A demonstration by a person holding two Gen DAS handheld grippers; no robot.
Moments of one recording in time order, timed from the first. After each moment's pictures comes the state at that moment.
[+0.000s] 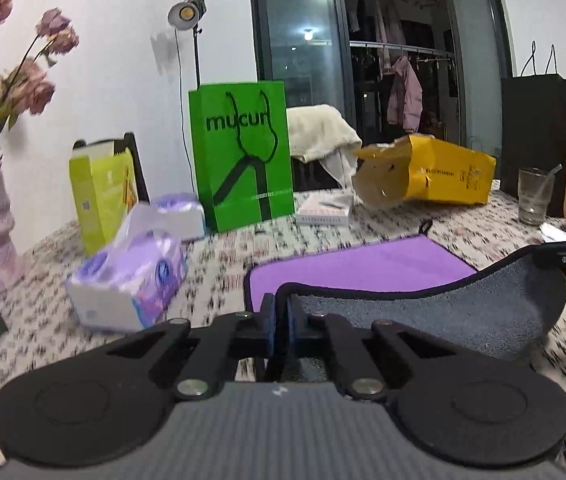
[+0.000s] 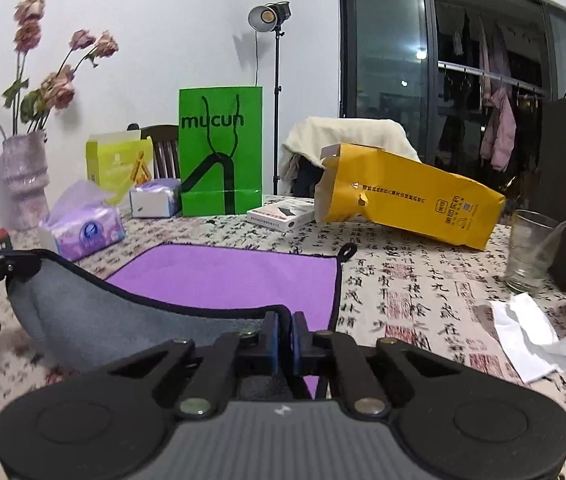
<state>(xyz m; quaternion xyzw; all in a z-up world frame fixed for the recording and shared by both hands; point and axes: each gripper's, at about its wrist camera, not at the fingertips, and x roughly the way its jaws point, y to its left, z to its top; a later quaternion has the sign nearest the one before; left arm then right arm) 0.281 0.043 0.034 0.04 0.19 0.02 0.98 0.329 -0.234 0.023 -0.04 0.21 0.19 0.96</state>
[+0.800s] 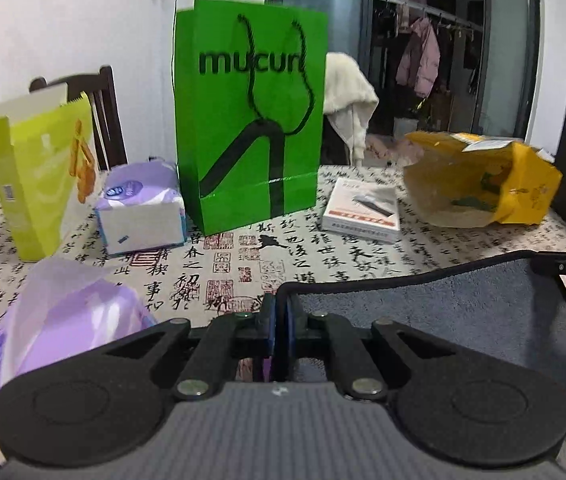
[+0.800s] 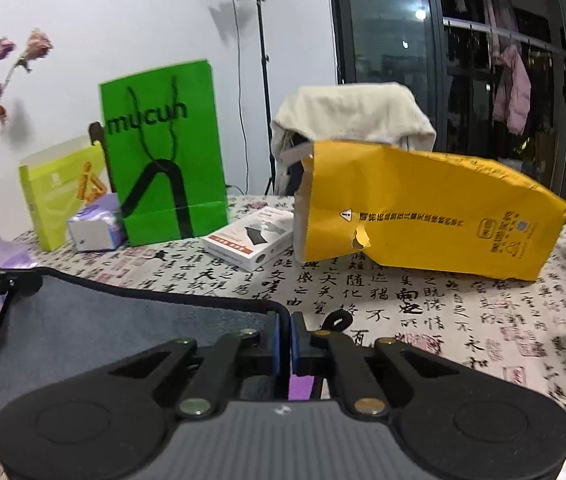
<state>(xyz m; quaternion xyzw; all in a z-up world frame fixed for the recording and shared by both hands) 0.491 0.100 0.031 -0.02 0.29 0.00 0.96 0.542 -0.215 0.021 0.00 0.28 0.20 0.94</state>
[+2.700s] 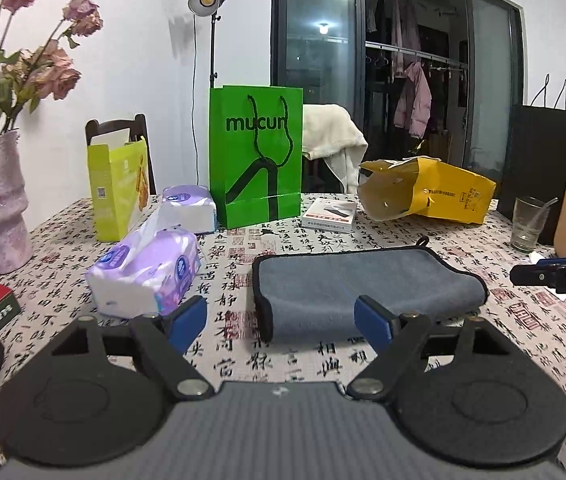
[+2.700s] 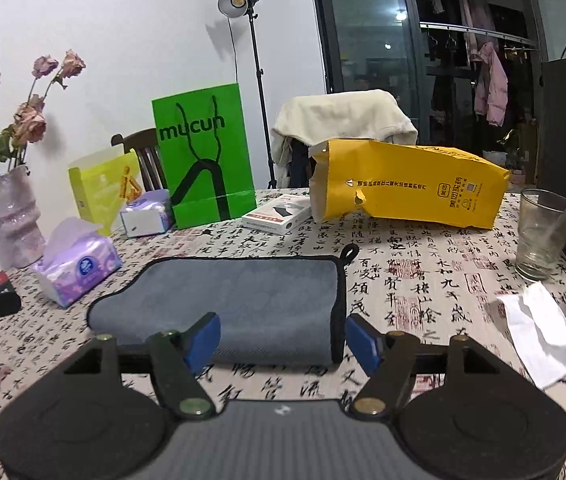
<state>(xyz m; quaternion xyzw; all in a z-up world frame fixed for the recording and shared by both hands) 0.250 0.065 0.065 -0.01 0.21 0.02 0.98 0.348 -0.235 0.052 0.03 0.26 0.19 0.95</state>
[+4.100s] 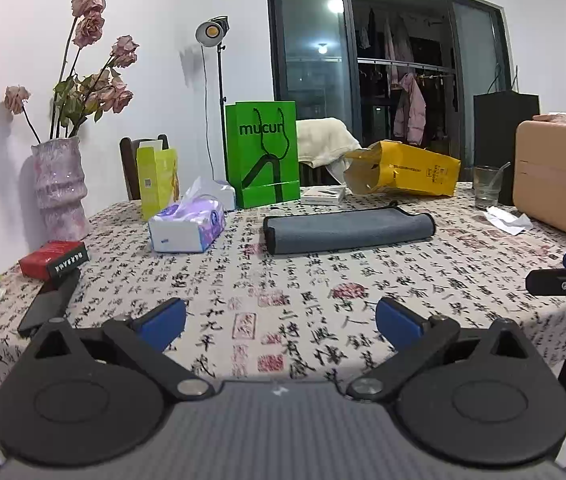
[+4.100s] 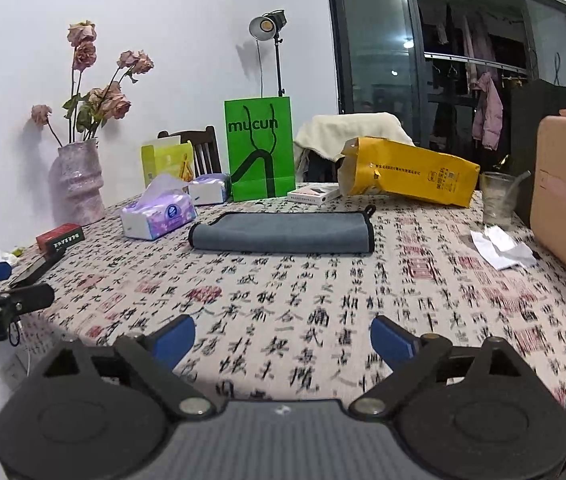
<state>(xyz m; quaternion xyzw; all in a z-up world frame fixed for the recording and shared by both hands) 0.052 0.030 0.030 0.03 0.17 0.04 0.98 0.107 -0.229 0.033 0.01 0.23 0.19 0.96</state>
